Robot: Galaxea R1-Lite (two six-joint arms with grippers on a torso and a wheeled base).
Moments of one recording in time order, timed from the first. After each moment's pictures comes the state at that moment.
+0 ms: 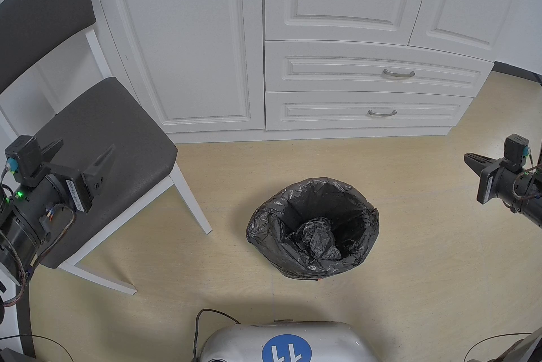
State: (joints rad) left arm -0.40 1.18 -0.42 -0.79 0.33 0.10; right arm 0.07 1.37 -0.51 -0.71 0.13 -0.18
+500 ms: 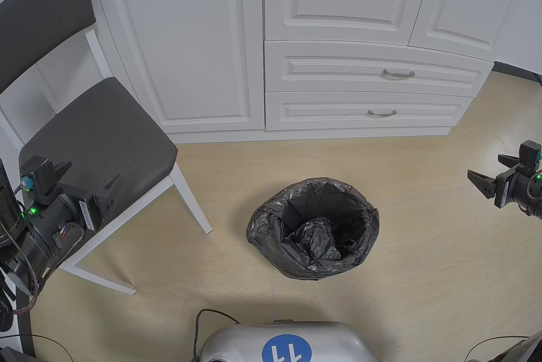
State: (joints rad) left arm -0.39 1.22 -0.36 -0.80 0.33 0.09; right arm -0.10 1.32 -0.51 -0.58 0.20 -0.24
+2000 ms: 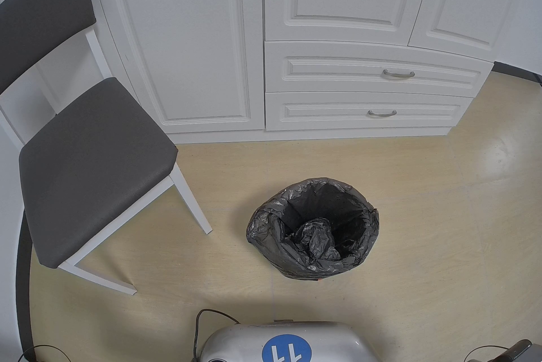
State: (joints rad) left arm -0.05 0.72 -1.01 0.01 0.10 0.09; right arm -0.05 0.73 -0.94 -0.23 0.11 0.08
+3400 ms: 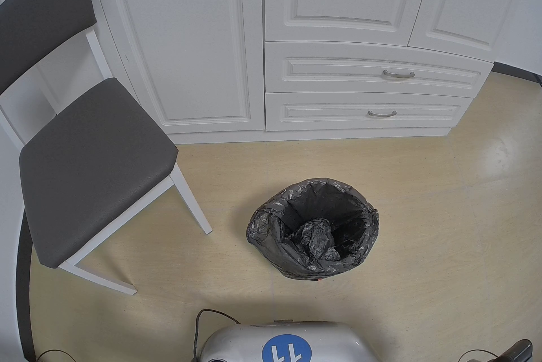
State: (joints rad) left arm 0.03 0.07 -1.19 0.67 0.05 0.10; right arm 0.00 0.01 -0.88 0.35 0.12 0.07
